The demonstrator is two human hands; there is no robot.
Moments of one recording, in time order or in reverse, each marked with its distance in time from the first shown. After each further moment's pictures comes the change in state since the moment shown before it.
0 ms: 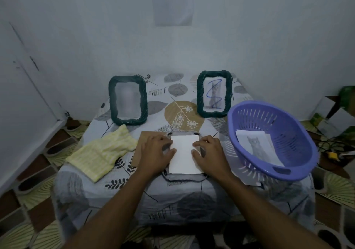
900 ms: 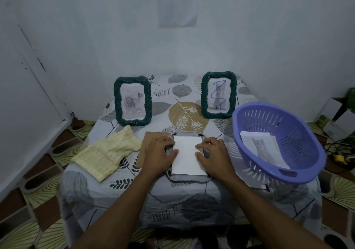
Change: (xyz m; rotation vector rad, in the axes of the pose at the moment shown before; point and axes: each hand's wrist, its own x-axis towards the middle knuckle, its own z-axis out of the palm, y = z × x) left_hand -0.002 -0.003 -0.001 -0.066 0.016 -0.027; right_hand 0.000 0.002 0.002 0.022 -0.005 0.003
